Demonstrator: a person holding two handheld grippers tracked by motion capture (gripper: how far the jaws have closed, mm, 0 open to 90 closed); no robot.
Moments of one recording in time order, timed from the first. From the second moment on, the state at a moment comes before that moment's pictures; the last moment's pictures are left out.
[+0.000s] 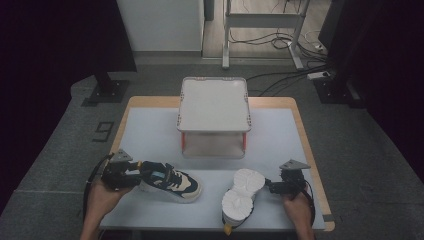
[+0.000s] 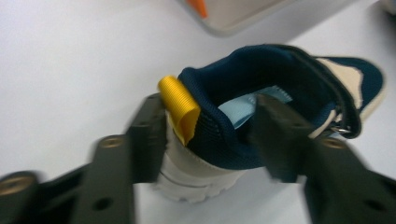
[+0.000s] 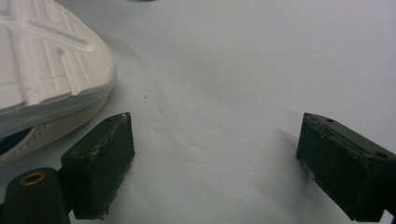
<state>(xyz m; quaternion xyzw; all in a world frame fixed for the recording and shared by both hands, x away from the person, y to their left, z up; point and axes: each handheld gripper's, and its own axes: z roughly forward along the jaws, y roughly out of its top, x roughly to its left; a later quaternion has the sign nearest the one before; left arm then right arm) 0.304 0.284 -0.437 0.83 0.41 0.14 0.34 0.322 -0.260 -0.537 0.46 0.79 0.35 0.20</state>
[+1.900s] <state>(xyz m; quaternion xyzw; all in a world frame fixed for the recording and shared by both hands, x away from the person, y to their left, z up) 0.260 0.232 -0.476 0.89 0.26 0.11 0.36 0.322 -0.260 -0.537 0.46 0.79 0.35 0.20</state>
